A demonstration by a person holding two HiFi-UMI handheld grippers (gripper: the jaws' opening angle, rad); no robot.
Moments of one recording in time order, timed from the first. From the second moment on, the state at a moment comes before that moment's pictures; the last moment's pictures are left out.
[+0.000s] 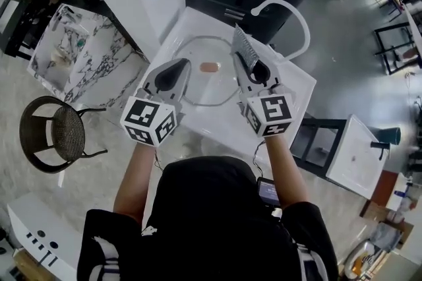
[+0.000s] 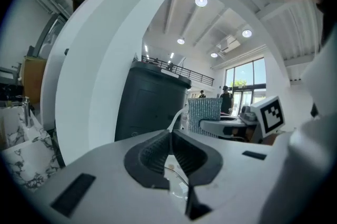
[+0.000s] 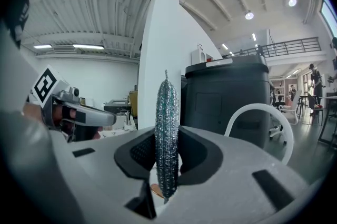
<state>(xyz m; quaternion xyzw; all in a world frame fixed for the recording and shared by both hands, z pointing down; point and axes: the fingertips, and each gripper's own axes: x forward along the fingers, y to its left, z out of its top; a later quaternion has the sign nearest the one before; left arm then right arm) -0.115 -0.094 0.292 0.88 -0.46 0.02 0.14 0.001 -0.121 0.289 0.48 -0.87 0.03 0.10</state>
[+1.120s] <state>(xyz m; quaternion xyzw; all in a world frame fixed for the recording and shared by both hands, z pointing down) -0.057 -0.141 0.424 0.89 -0.39 0.11 0.23 0.034 -0.163 0.403 0.45 -0.87 0.10 0.19</state>
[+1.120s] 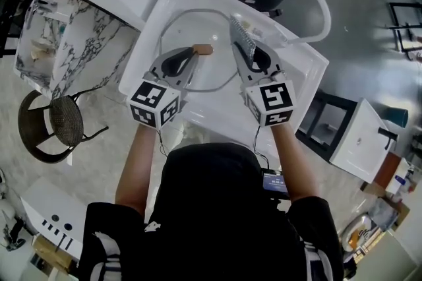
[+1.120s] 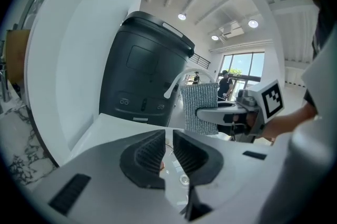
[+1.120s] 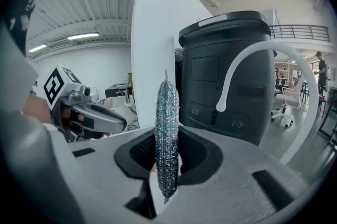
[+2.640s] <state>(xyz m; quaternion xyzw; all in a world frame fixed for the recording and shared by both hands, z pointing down) -0.026 -0.156 0.573 0.88 -0.23 0.41 0.09 0.053 -0.164 0.489 0.44 -0.85 0.18 0.22</state>
